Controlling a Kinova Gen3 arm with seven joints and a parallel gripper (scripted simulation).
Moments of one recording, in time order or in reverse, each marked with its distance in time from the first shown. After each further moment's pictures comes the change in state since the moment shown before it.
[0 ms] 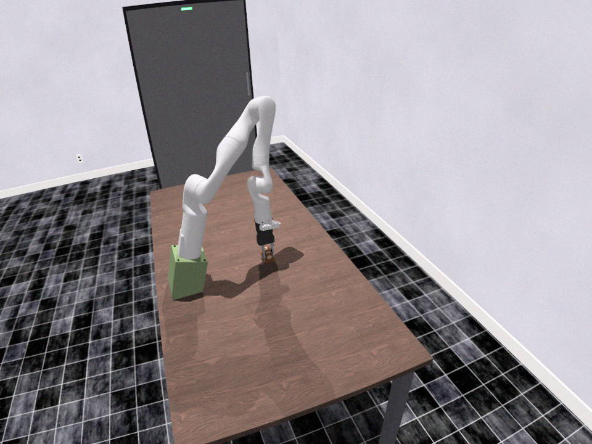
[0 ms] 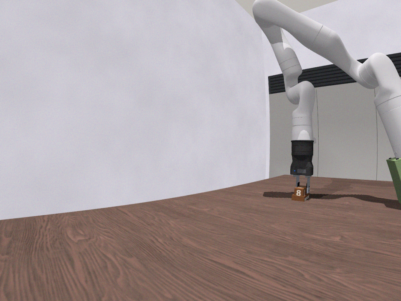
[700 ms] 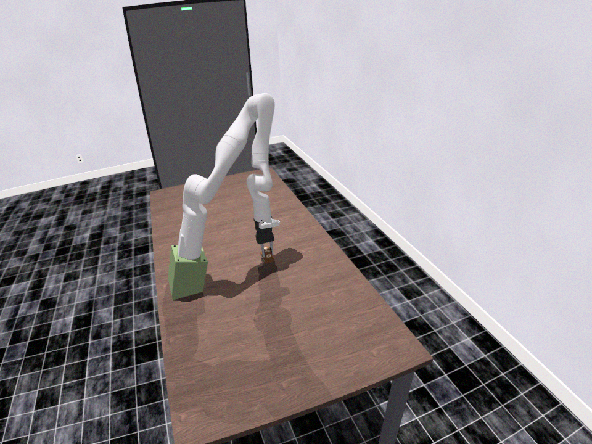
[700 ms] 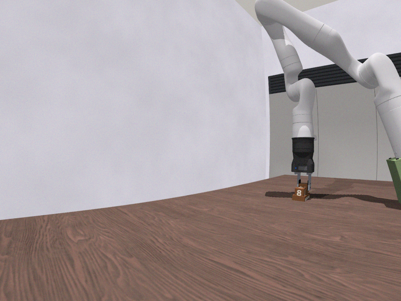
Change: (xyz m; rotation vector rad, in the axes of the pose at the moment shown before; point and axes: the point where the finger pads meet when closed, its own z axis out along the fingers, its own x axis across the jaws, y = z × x) arm 0.003 -0.003 -0.010 0.008 0.008 -0.002
